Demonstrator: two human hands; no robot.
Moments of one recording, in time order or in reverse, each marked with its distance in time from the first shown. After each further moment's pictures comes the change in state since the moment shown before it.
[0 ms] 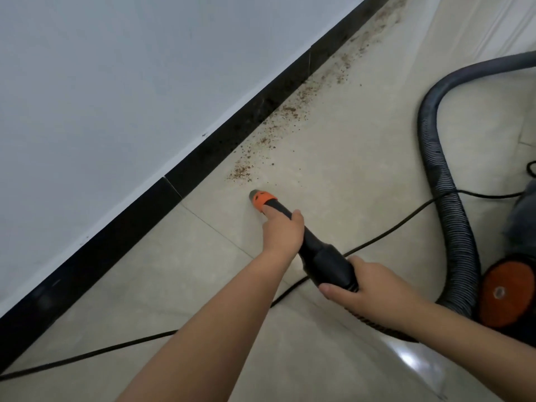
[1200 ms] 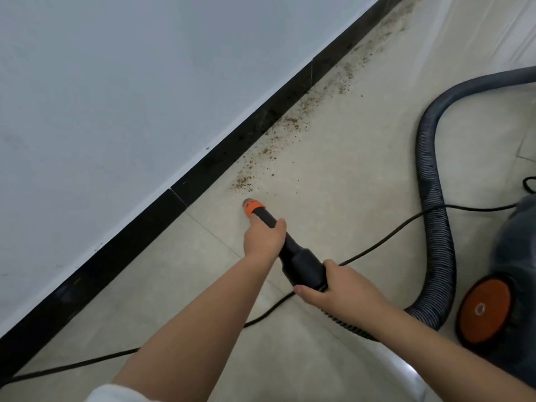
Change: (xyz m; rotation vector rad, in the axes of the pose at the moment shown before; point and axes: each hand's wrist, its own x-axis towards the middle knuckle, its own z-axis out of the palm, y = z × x) left_hand -0.005 0.016 -0.015 0.084 0.119 -0.073; right_hand 0.009 -0.016 -0.011 0.024 -0.022 -0.046
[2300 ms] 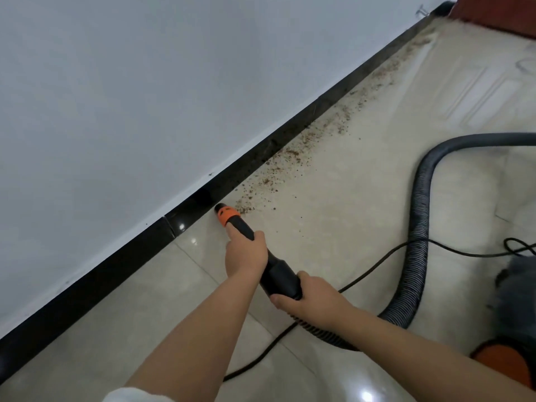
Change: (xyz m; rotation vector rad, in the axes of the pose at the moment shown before) left_hand 0.080 0.007 -0.036 -0.145 0.070 -0.025; right_hand 0.089 -0.055 0.001 0.043 -0.051 0.007
